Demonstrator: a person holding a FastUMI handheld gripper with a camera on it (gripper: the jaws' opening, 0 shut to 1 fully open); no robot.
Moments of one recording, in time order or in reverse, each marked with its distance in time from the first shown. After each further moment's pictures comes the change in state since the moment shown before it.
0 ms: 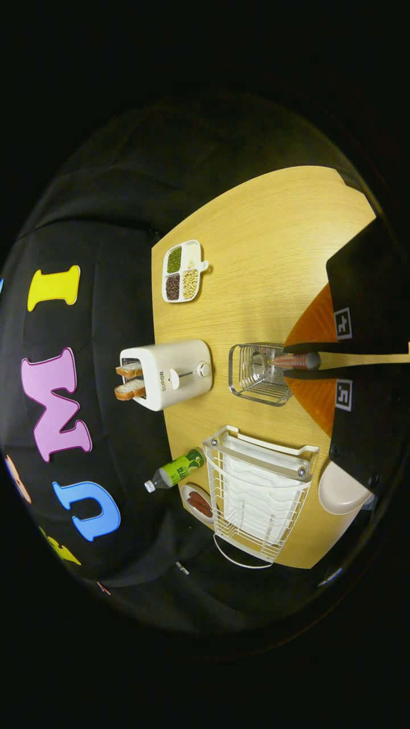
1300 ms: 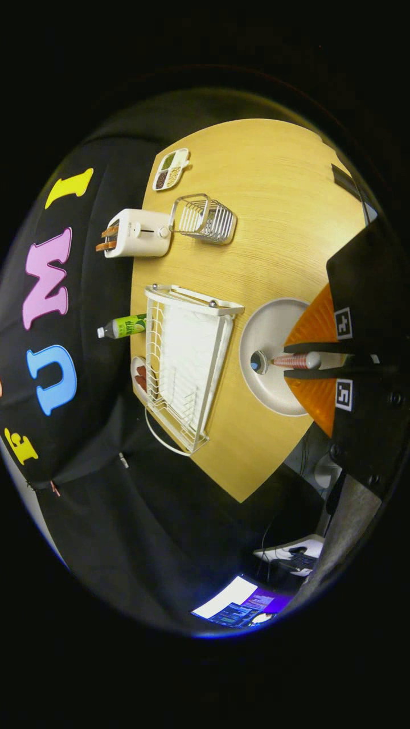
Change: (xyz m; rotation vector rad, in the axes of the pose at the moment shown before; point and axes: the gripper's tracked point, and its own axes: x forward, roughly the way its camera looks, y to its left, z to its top) arm -0.107 0.192 -0.155 -0.244 0.153 0.391
